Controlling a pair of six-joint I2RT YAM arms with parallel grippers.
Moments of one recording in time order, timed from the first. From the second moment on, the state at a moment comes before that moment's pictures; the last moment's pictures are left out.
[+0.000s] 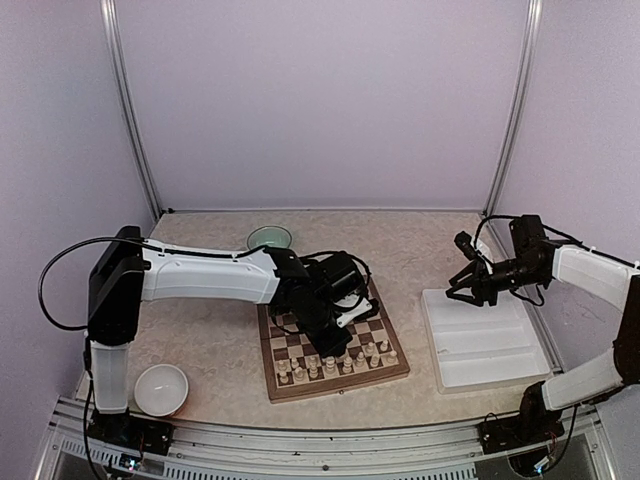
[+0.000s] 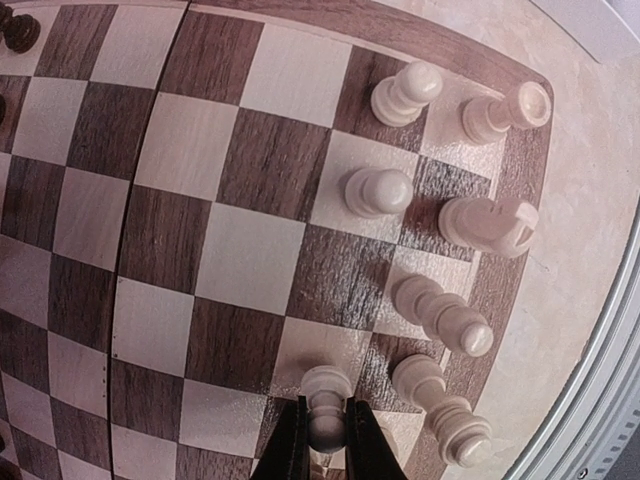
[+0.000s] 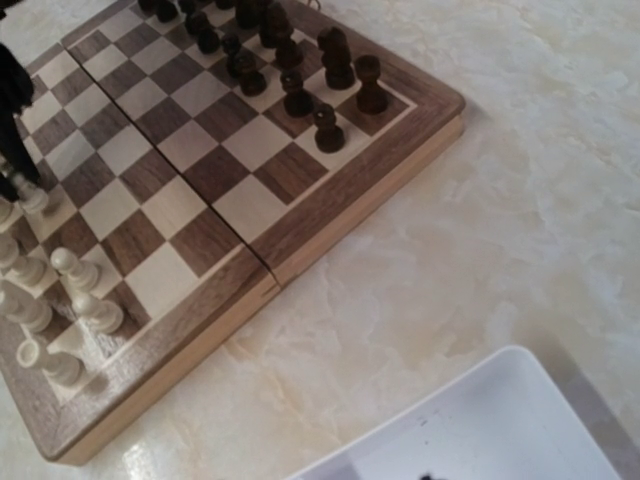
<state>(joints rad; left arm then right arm) -1.10 2.04 1.58 -0.73 0.11 -0.02 0.03 1.30 0.82 -0.55 -0.84 -0.74</state>
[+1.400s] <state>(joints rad) -1.09 2.02 1.67 -0.77 0.00 0.01 0.03 1.17 1.11 -0.58 -0.59 -0.63</state>
